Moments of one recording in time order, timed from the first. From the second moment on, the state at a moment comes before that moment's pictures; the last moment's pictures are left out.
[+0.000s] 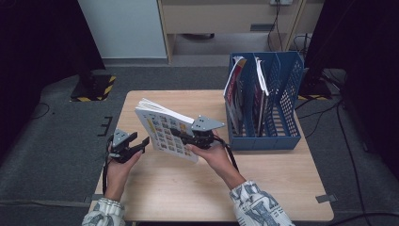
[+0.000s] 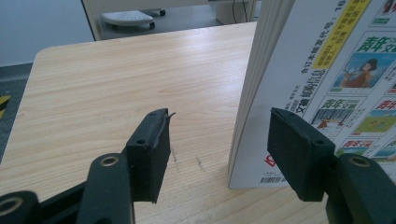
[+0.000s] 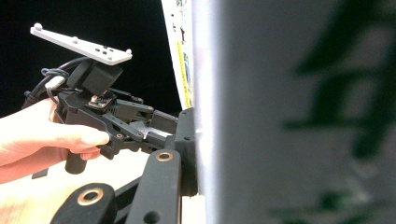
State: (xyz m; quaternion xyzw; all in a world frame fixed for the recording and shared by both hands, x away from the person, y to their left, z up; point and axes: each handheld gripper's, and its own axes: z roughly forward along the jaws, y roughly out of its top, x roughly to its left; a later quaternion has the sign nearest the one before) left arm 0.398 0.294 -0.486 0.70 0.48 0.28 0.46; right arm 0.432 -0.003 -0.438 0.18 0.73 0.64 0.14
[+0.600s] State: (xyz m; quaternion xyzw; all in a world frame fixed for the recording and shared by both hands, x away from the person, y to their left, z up) left arm 0.398 0.298 -0.484 0.69 0.48 0.28 0.46; right arm 0.428 -0.002 -0.435 0.20 0.73 0.64 0.15
